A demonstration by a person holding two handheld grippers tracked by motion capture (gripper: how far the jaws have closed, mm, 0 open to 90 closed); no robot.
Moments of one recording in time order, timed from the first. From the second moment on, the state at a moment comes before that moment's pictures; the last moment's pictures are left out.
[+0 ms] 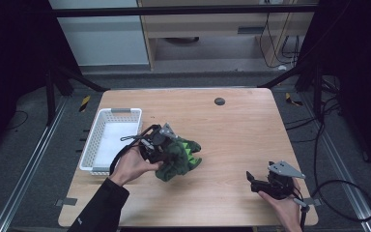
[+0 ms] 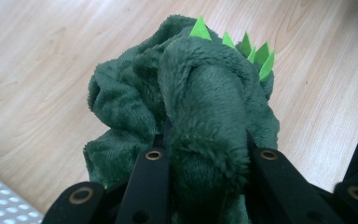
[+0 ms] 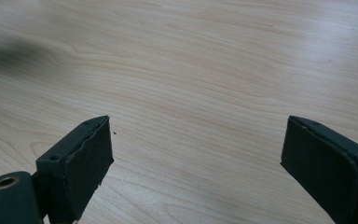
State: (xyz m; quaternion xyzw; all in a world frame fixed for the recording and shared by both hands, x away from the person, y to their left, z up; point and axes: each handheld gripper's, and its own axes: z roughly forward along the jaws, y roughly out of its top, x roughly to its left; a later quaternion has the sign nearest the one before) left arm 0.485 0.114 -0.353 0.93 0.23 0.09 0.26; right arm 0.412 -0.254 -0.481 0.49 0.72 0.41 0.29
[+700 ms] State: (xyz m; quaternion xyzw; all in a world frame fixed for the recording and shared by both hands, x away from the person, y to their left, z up) left arm 0.483 0.082 -0.388 0.95 0.21 0.06 0.24; right arm 0.412 -0.254 -0.481 0.49 0.72 0.41 0.29
